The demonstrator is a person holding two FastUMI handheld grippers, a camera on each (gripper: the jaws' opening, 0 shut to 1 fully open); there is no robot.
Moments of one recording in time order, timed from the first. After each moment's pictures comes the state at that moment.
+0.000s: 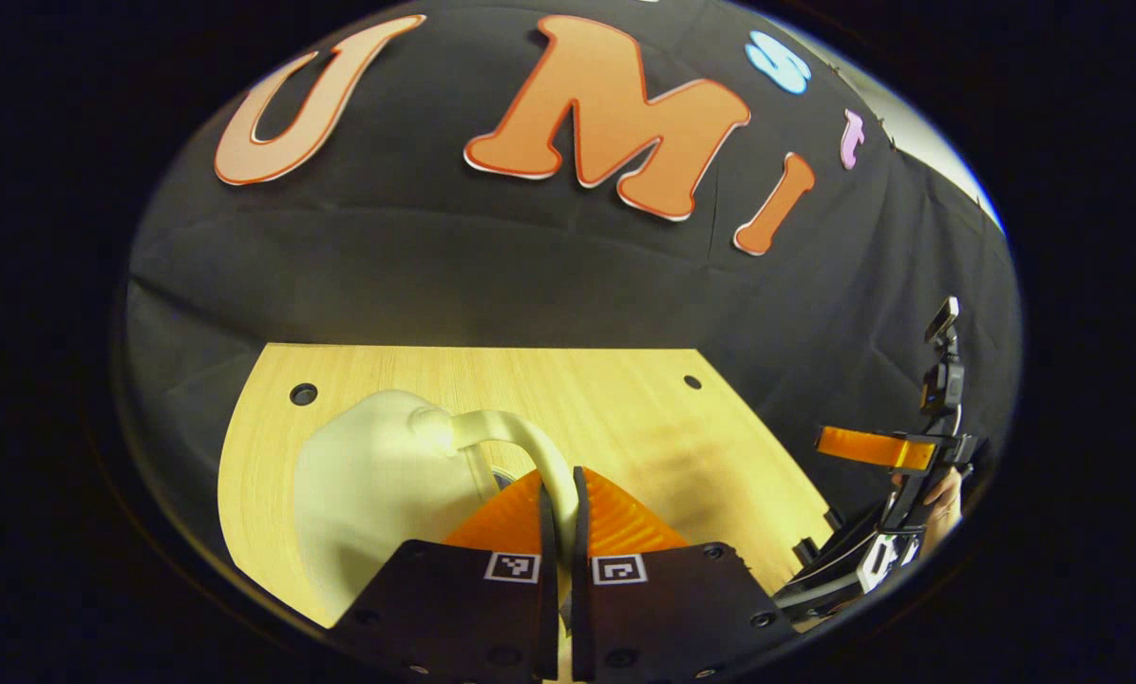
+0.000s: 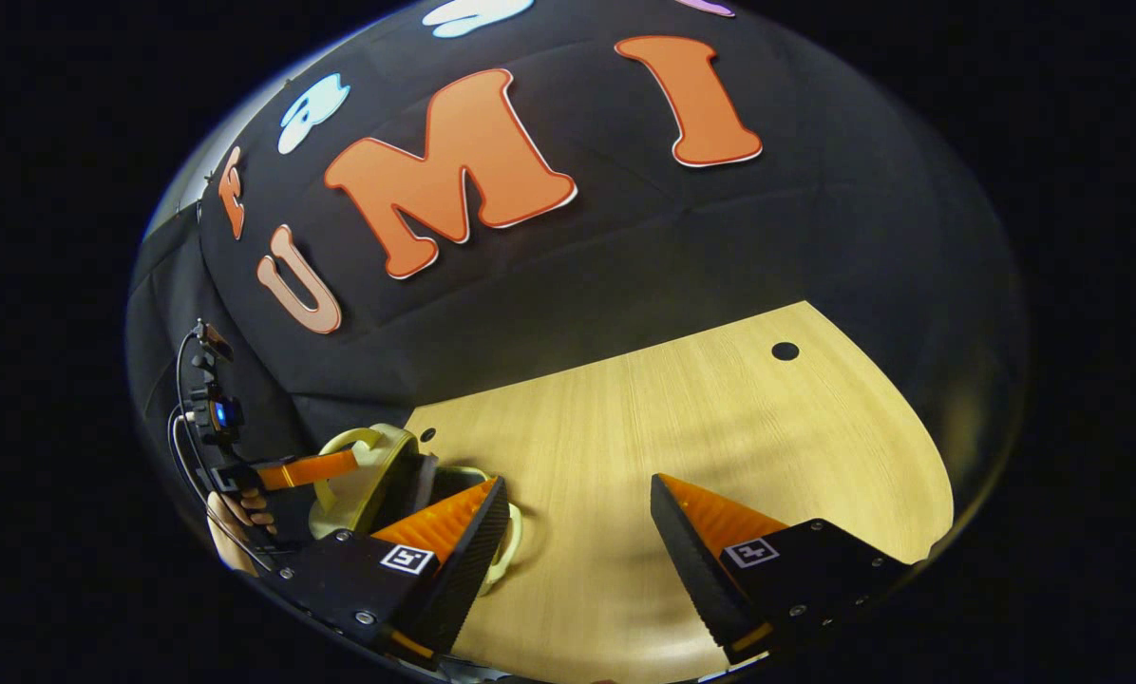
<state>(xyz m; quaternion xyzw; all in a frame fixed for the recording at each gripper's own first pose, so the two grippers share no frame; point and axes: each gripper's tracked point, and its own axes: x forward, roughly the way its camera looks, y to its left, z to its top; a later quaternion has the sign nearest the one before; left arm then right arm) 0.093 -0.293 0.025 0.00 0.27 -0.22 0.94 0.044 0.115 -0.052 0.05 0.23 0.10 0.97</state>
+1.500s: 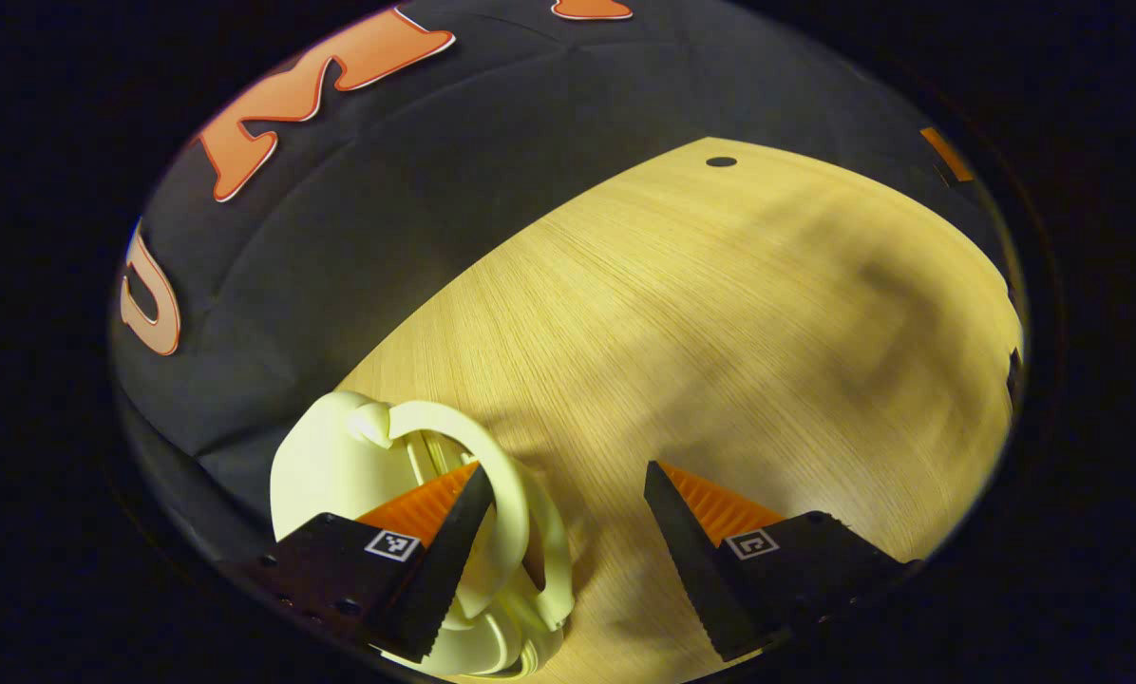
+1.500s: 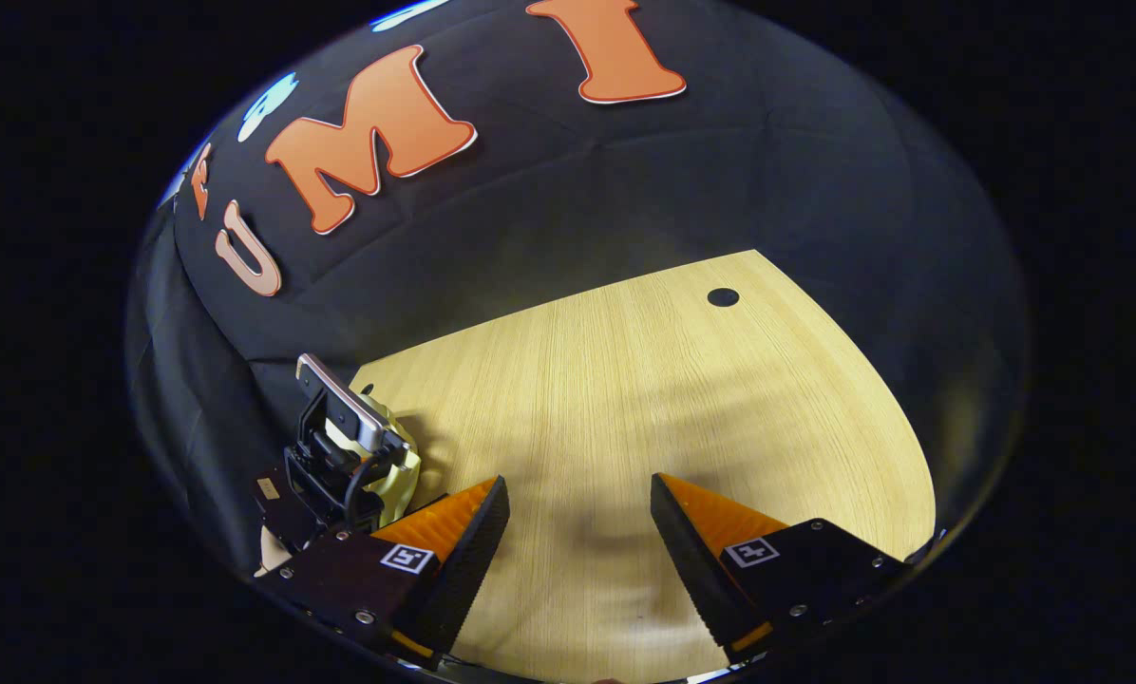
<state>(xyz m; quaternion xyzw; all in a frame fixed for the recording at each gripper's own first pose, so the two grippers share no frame) 0.094 -0.377 -0.151 0.35 0.31 -0.11 0.88 0.063 0.025 -0.127 0.04 0.28 0.07 0.96</state>
